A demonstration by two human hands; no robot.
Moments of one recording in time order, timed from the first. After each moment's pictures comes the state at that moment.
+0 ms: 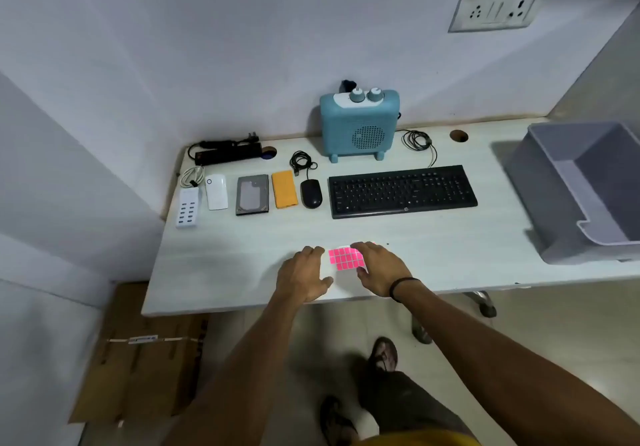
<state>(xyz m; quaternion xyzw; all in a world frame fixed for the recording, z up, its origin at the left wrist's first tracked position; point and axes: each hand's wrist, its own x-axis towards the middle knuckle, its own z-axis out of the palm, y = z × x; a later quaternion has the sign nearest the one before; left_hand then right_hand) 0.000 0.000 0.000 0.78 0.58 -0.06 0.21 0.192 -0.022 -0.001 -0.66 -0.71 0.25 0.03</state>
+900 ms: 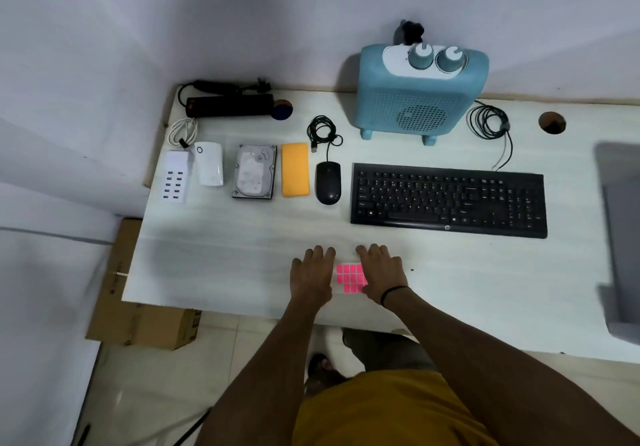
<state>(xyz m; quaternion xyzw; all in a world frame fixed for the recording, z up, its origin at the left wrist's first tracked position) 0.034 0.102 -0.098 0.72 0.62 -0.21 0.22 0.196 0.110 -0.106 -0.59 -0.74 0.23 -0.22</state>
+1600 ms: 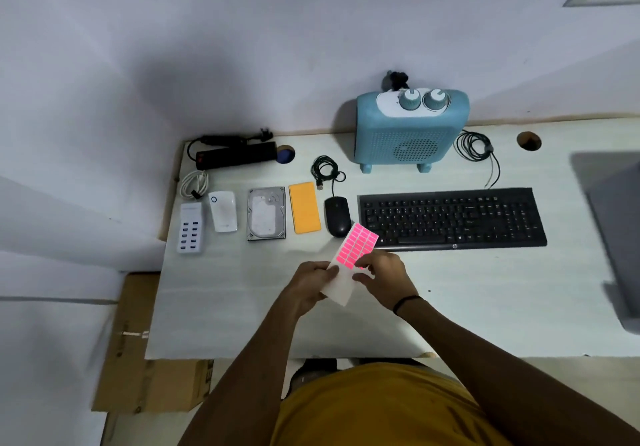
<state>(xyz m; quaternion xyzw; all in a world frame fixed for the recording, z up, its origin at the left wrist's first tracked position) -0.023 0.166 -0.057 0.26 0.65 0.15 0.70 0.159 0.141 -0.052 -0.66 -0.67 0.31 0.13</state>
